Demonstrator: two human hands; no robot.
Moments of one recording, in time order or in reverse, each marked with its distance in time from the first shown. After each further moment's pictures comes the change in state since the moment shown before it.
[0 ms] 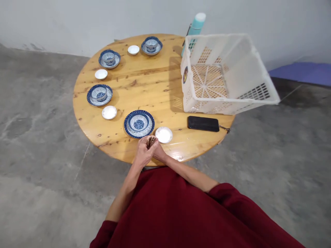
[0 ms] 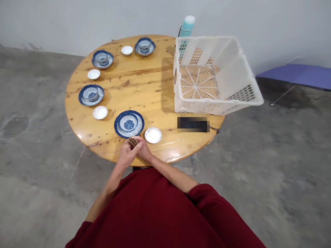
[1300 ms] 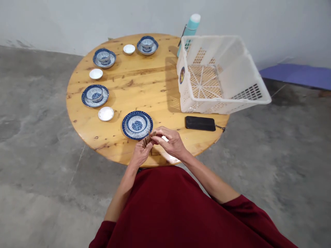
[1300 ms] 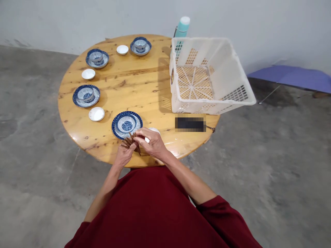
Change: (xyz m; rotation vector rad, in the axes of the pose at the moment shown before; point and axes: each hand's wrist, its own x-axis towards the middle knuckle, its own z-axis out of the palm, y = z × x) left_hand 0.009 -0.009 -0.012 -0.235 -0.087 0.006; right_hand -0.007 -0.130 -0.036 -0.562 -0.012 -0.458
